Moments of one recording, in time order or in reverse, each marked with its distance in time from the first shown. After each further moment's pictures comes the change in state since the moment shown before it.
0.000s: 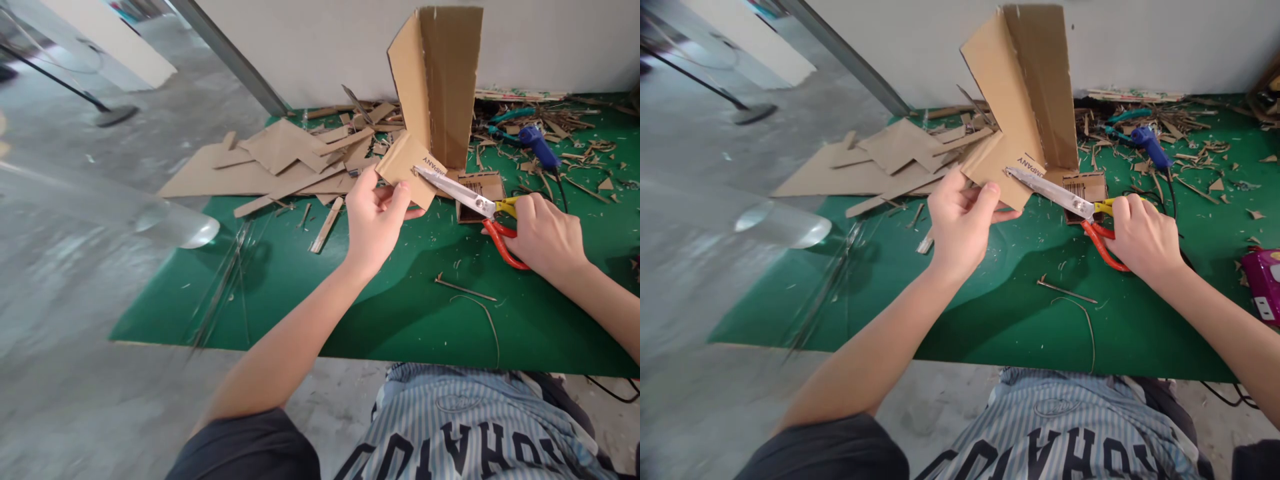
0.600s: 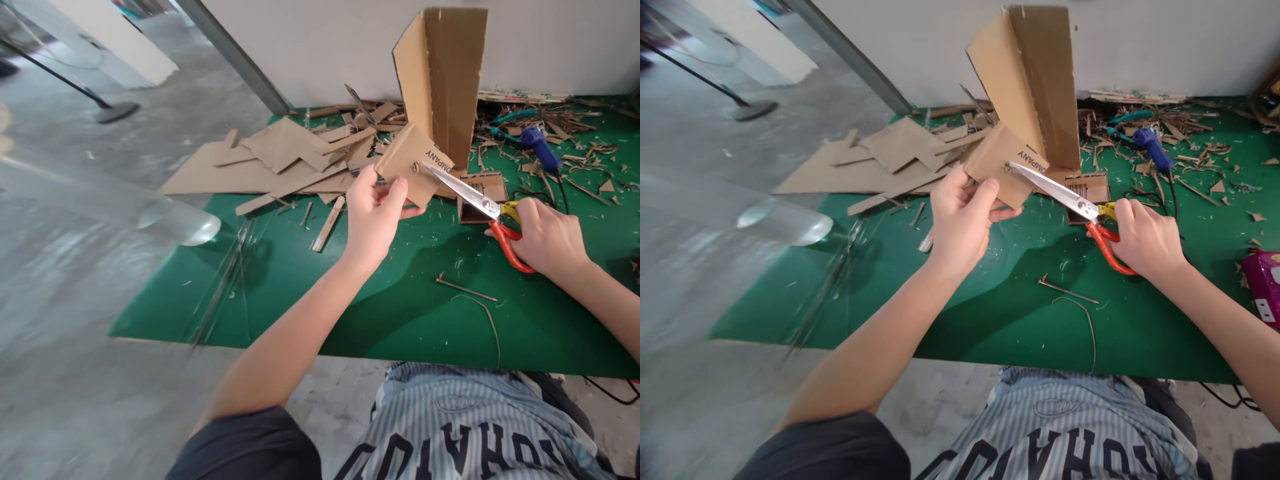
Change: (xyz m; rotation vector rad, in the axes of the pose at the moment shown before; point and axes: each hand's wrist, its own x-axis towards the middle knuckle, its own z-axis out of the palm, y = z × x) left_hand 0.006 0.000 -0.001 -0.052 -0.003 -0.057; right_hand -0.001 0.006 0.004 -0.008 0.030 -0.039
